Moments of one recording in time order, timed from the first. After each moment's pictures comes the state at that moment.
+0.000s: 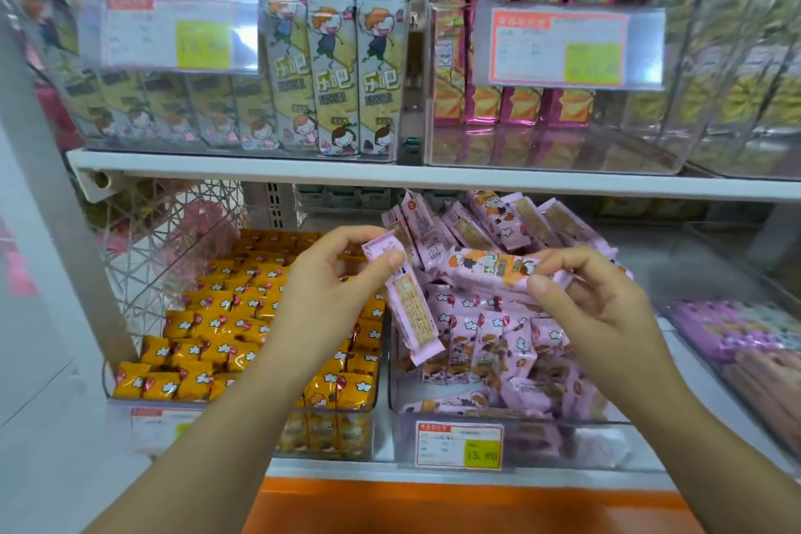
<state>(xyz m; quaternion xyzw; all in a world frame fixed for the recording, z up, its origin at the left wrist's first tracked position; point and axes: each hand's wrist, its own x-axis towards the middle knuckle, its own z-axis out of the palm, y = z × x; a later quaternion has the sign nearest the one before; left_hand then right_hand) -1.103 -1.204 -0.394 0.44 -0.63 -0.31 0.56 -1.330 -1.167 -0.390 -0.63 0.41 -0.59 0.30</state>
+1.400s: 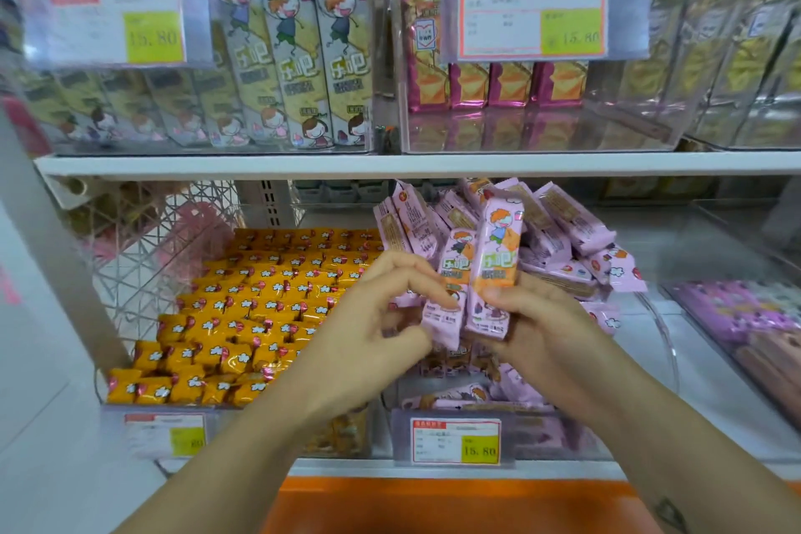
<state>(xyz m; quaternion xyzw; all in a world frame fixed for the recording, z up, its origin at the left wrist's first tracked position) -1.130 -1.184 -0.404 0.34 -0.75 -0.37 0.43 -1.309 -1.183 -0.403 -0.37 0.36 -0.53 0.67</state>
